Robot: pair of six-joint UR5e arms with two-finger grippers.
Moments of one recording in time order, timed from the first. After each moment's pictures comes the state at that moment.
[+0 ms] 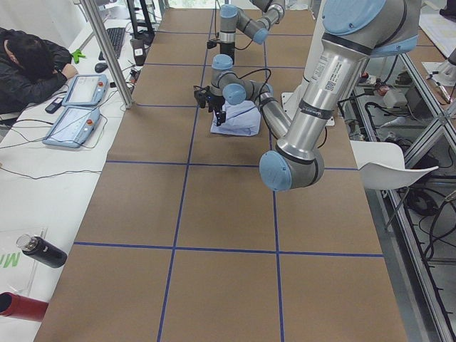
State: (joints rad) left arm -0.69 -2.01 -1.88 -1.61 -1.90 -1.57; right arm 0.55 -0.96 1.81 -1.37 1.97 1.60
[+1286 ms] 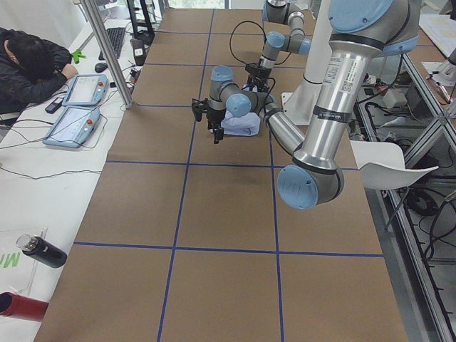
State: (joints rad) left arm -0.76 -1.86 -1.96 -1.58 -1.90 -1.39; right arm 0.17 -1.00 1.85 -1.38 1.40 0.74
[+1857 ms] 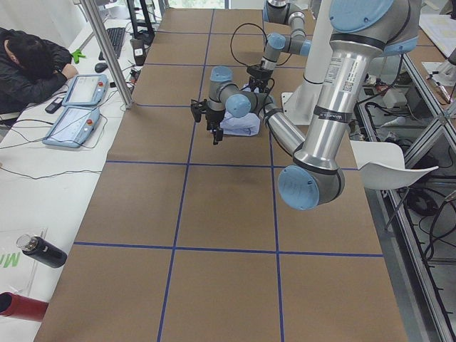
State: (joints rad) left arm -0.77 -1.86 -1.96 -1.58 -1.90 -1.39; right arm 0.16 -1.00 1.83 -1.37 1.40 0.72
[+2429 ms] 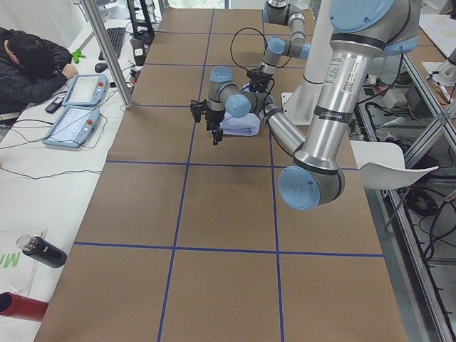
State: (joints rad) left arm -0.77 -1.86 -1.96 -1.58 -1.90 -1.39; right arm 0.15 -0.99 1.79 -1.37 1.40 0.73
